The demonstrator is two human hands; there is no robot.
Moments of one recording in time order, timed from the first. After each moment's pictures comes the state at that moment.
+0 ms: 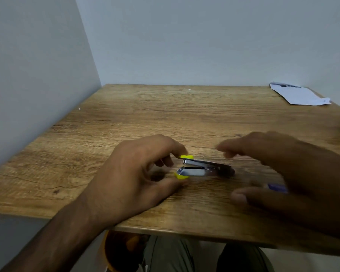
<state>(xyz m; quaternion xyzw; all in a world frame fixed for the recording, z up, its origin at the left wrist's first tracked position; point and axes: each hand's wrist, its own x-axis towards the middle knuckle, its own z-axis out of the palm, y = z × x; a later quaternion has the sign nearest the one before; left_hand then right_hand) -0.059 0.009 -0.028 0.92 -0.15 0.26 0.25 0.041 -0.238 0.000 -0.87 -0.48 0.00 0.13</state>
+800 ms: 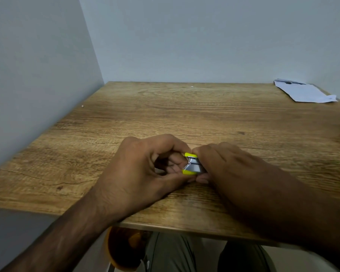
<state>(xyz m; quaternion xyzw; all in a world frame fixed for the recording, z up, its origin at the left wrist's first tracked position) -0.052 0.001 -0.039 0.87 -0.11 0.23 0.42 0.025 -0.190 -0.043 -0.84 -0.51 -0.13 0.11</state>
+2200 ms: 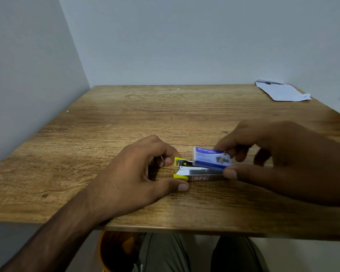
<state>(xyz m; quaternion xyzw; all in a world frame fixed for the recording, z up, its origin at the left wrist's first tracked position) -0.042 0.005 -0.043 0.93 -0.10 0.15 0.33 0.037 -0.247 0.013 -0.86 -0.46 0.04 0.20</state>
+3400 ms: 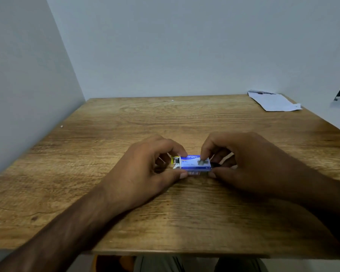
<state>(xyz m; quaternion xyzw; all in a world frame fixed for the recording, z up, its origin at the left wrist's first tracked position) -0.002 -0.002 -0.037 0.92 -0.12 0.18 0.33 0.073 -0.226 -0.006 -0.88 -0.39 0.01 0.27</state>
